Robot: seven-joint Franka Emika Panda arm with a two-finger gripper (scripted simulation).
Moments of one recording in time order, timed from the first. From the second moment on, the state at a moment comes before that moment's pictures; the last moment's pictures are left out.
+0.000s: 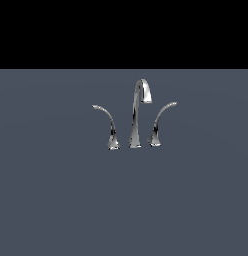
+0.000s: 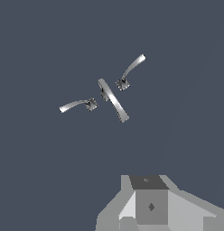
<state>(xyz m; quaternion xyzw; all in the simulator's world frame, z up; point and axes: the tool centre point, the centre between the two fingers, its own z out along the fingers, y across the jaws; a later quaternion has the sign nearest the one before) -0.121 -0.039 0.448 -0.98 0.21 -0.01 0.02</state>
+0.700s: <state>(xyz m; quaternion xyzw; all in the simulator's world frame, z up) -0.018 -0.081 0.372 -0.92 0.40 0.00 0.01</state>
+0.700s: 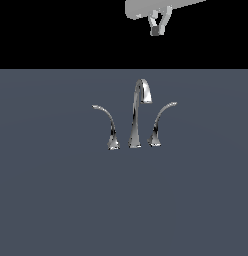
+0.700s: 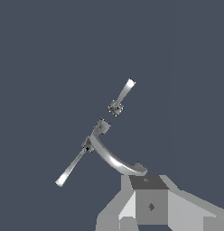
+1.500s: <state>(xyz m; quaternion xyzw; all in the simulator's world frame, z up) 0.069 -0.136 0.241 -0.81 0.58 0.00 0.00</state>
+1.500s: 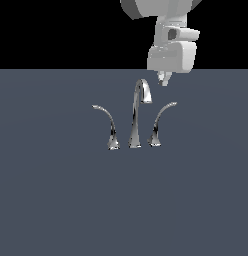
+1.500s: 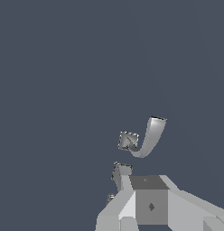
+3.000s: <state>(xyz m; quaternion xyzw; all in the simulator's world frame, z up) 0.068 -0.173 0.171 -0.76 0.66 0.00 0.00</state>
